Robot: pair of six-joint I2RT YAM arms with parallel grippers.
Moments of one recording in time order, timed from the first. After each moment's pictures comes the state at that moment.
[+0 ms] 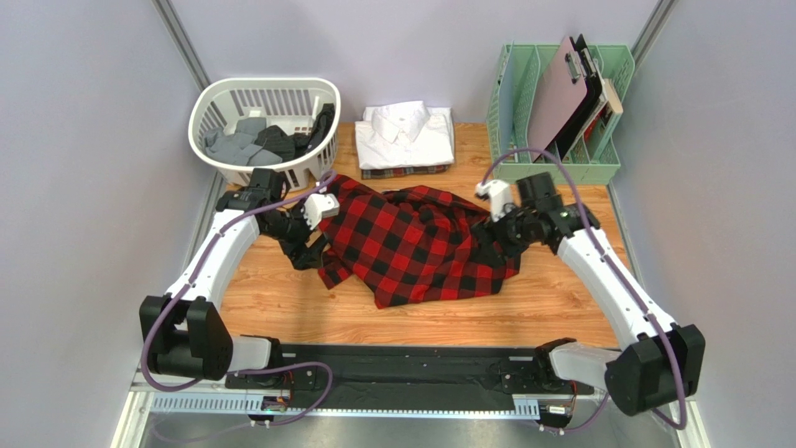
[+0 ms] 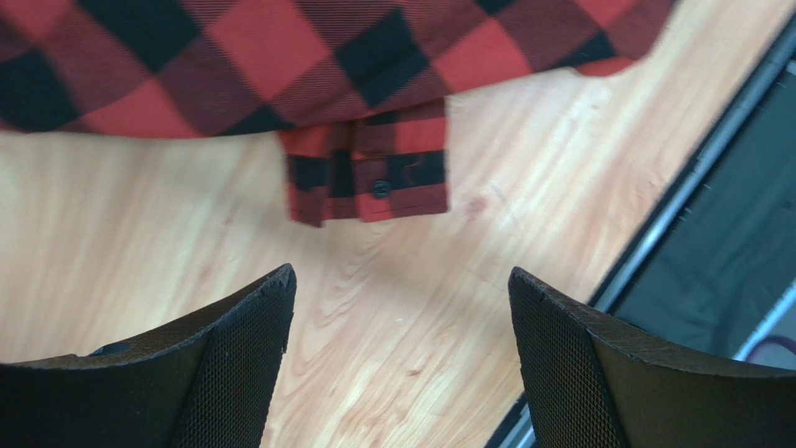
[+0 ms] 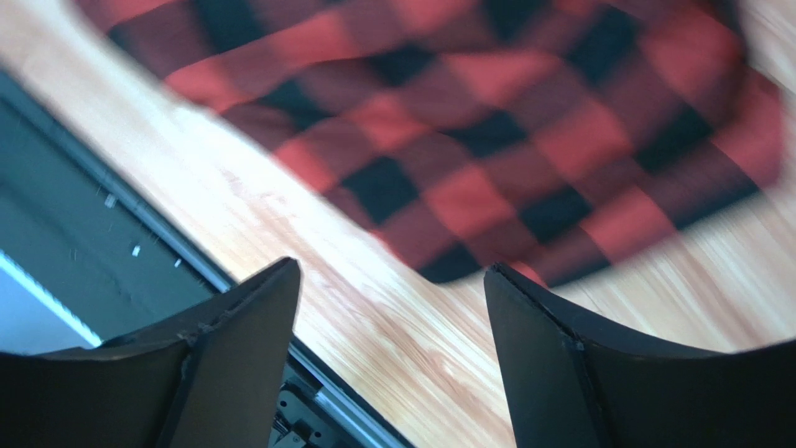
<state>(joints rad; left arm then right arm) -0.10 1.32 1.08 -1.02 0.54 0.84 0.27 1.21 1.07 -0.91 -0.34 -0.29</state>
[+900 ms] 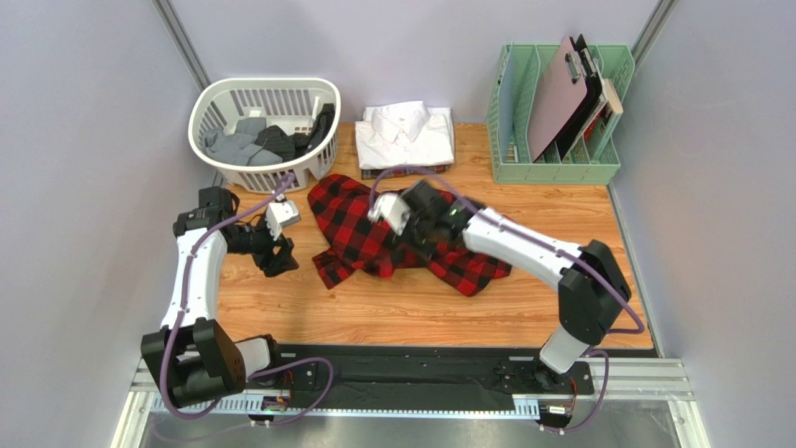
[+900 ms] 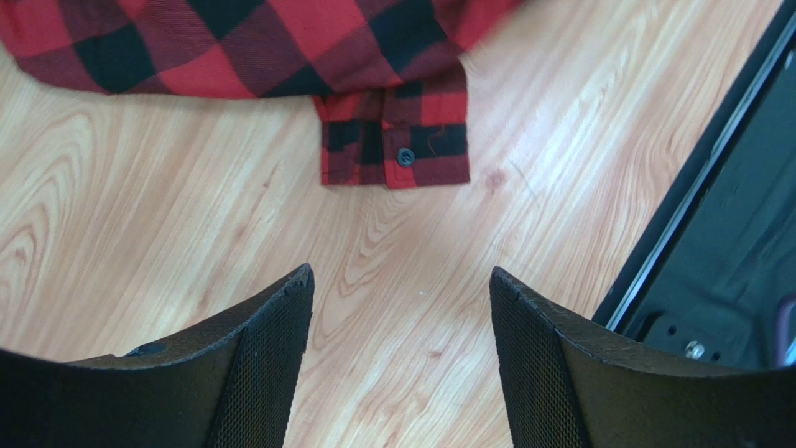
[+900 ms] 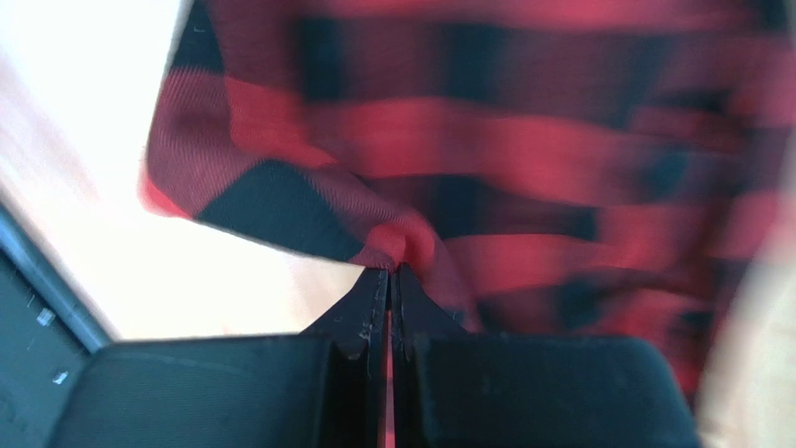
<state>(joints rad) 0.25 1.20 1.00 -1.13 0.81 1.15 0.87 1.66 1.27 -0.64 -0.07 -0.34</state>
